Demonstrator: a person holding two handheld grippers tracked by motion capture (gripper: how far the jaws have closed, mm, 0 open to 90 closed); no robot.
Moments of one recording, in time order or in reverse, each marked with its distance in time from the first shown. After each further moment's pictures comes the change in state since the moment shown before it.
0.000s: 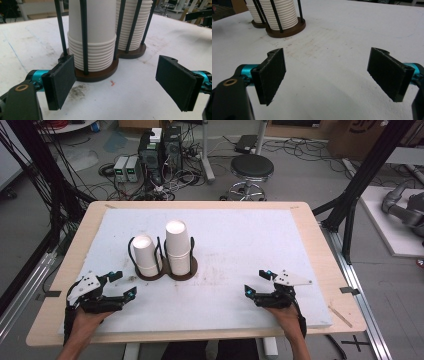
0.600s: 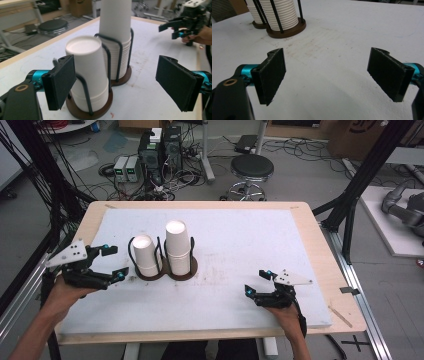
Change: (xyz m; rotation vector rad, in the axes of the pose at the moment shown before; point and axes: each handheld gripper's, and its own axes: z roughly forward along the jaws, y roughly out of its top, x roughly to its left) left arm 0.014 0.116 -0.004 0.106 -0.192 0.159; right arm -0.001 0.000 0.000 0.001 0.009 0.015
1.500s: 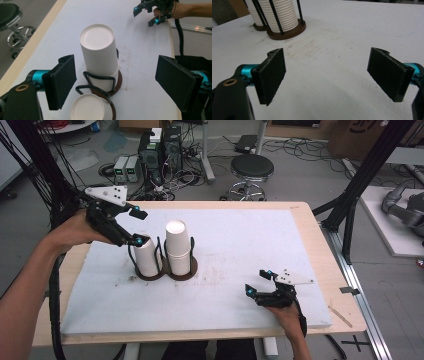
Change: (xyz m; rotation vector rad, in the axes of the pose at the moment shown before) left arm 0.028 0.139 0.067 0.362 -0.284 0.209; right arm -0.002 0.000 -0.001 -0.009 0.005 0.020
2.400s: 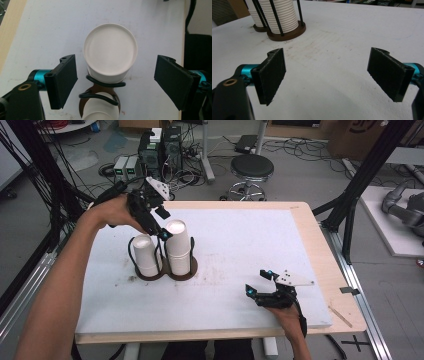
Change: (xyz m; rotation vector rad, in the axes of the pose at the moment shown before) left arm 0.027 0.050 0.066 0.323 -0.053 0.001; right arm 0.002 -0.001 -0.002 -0.018 -0.007 -0.012
